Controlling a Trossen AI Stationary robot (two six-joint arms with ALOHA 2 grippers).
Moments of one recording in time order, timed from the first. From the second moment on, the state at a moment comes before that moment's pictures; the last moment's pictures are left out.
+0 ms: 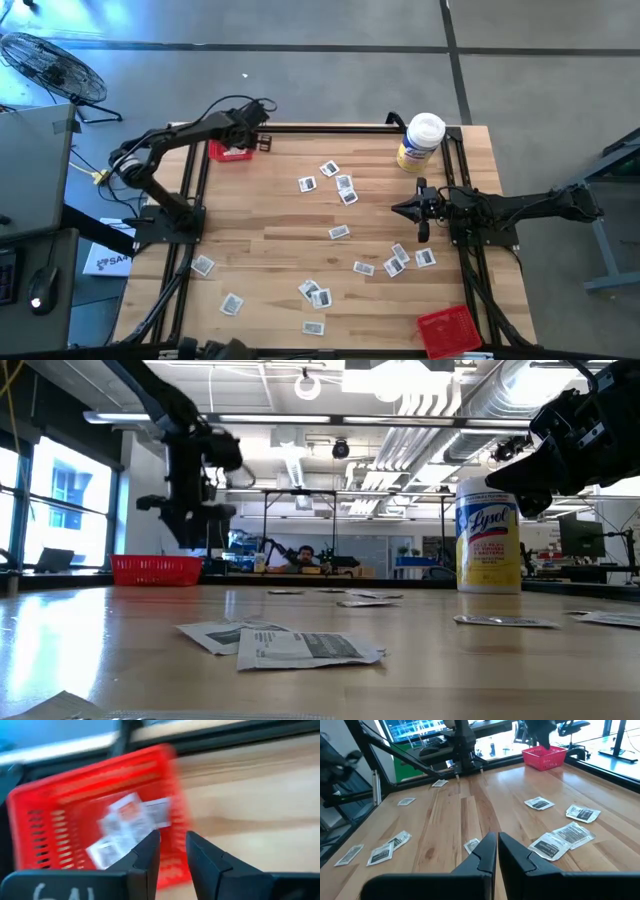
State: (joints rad) left arm 0.77 1.53 1.03 -0.70 -0.35 -0.57; right arm -0.01 0.39 0.02 0.22 0.06 0.23
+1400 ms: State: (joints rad) left arm 0.26 1.88 1.04 -0.08 -0.17 -0.06; right arm -0.01 0.39 0.02 0.22 0.06 0.23
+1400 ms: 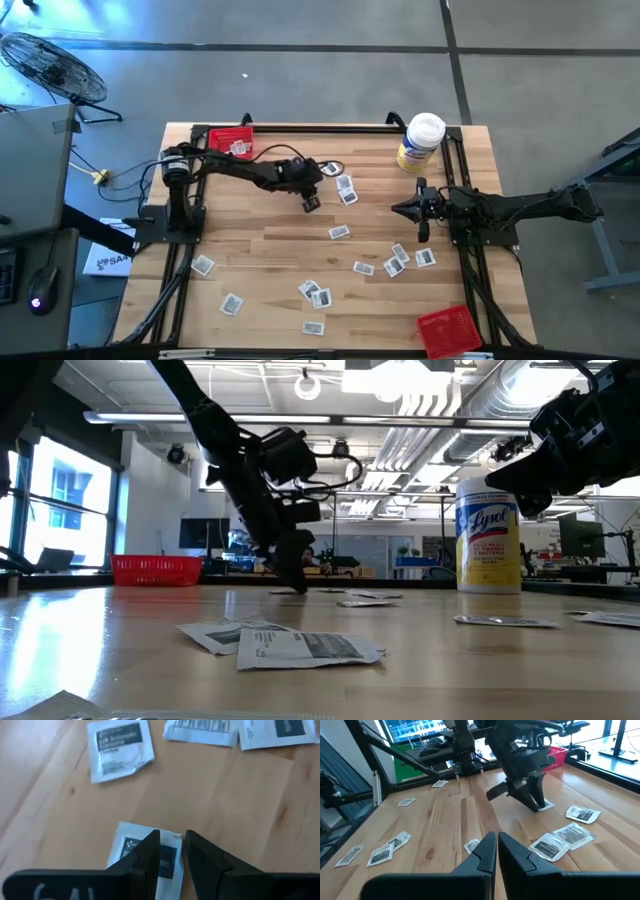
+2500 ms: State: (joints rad) left arm -0.01 1.77 1.04 0.03 0.11 -0.11; right arm -0.01 0.39 0.02 0.35 0.05 0.37
